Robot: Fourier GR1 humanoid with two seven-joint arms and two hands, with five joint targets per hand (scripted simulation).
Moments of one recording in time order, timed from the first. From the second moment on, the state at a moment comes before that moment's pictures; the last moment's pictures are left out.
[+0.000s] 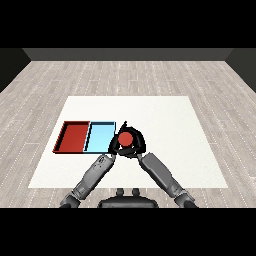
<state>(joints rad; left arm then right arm) -0.41 0.01 -0.49 -1.28 0.15 0.34 -0.22 -0.46 -0.01 0.53 -1.33 -0.32 -0.45 -0.36</state>
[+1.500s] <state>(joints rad) -0.42 0.04 -0.54 -1.34 0.13 0.58 -0.15 -0.49 -0.02 0.54 -1.36 -0.36 -0.46 -0.38</state>
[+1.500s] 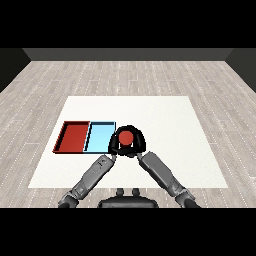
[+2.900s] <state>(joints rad) -0.37 0.02 -0.46 -1.28 0.15 0.51 -0.21 -0.46 -0.15 0.31 -1.70 -0.25 -0.41 -0.20</state>
